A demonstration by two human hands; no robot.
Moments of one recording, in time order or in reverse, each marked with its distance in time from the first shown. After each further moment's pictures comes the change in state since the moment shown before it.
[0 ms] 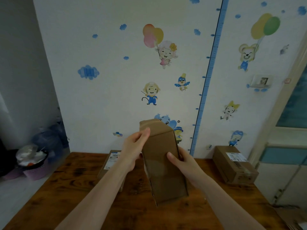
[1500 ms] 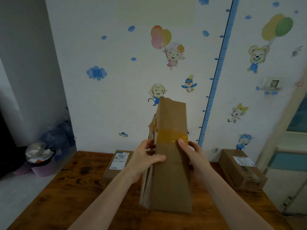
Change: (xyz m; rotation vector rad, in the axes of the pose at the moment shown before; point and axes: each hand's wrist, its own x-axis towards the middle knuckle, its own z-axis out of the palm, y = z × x) left_hand -0.004 -0.024 -0.007 0.201 -0.197 0.017; right_hand 0.008 -0.023 0.005 0.340 0.224 0.066
